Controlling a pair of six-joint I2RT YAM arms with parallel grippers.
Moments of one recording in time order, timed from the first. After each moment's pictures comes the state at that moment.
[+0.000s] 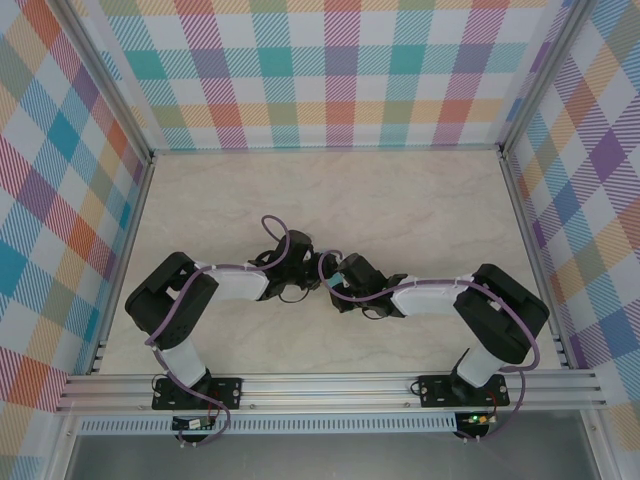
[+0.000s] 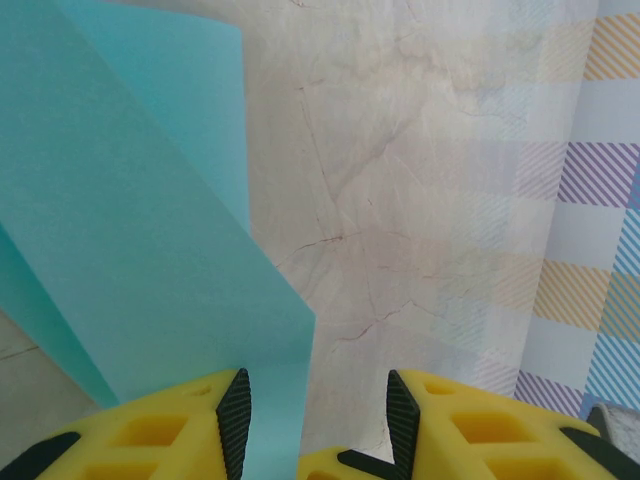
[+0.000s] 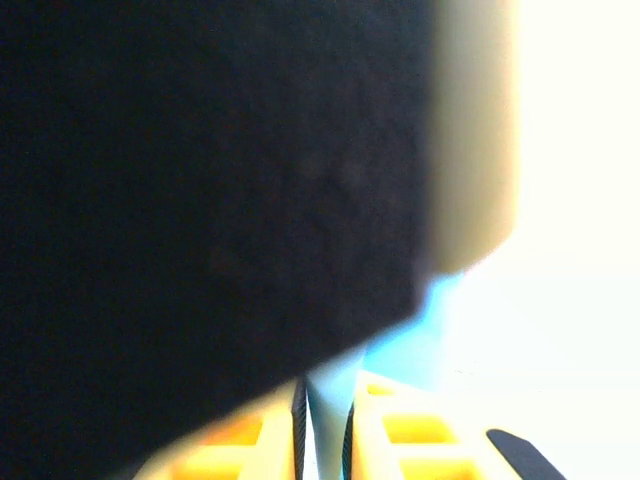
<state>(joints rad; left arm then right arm) -0.70 1.73 0.78 0.26 0.29 -1.18 0.89 1.61 0.69 0.00 0.00 0.51</state>
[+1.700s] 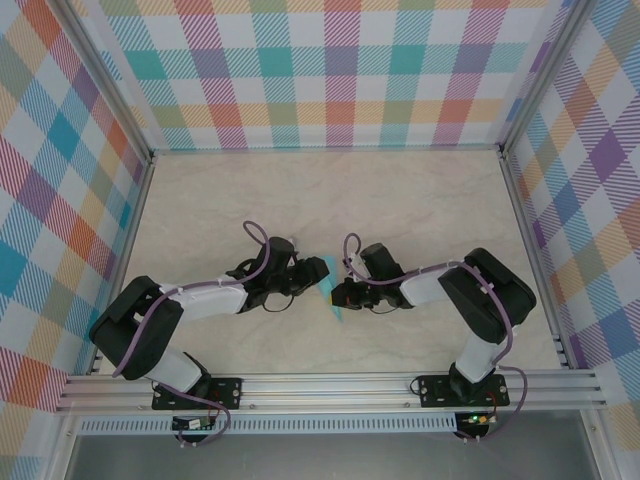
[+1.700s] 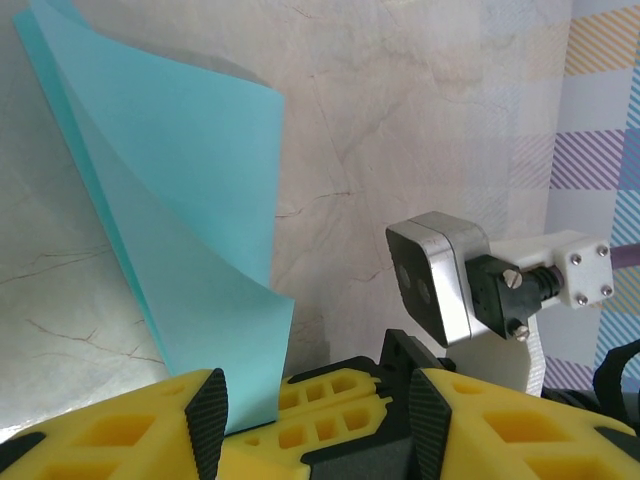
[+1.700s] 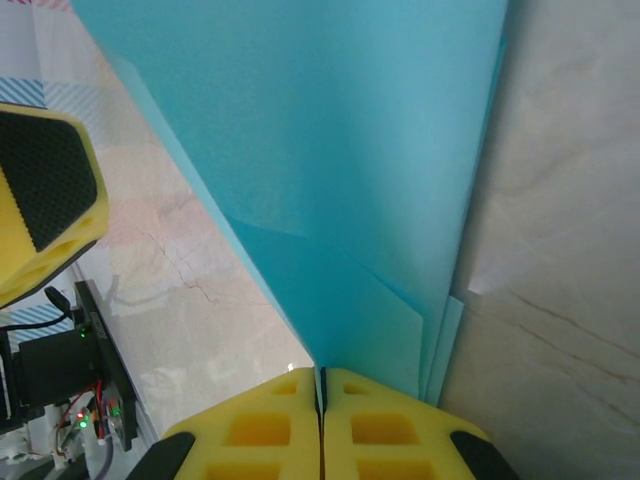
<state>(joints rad) -0.68 1.50 0.64 0.18 0.26 -1.10 0.67 1.73 0.61 0.27 -0.64 0.77</state>
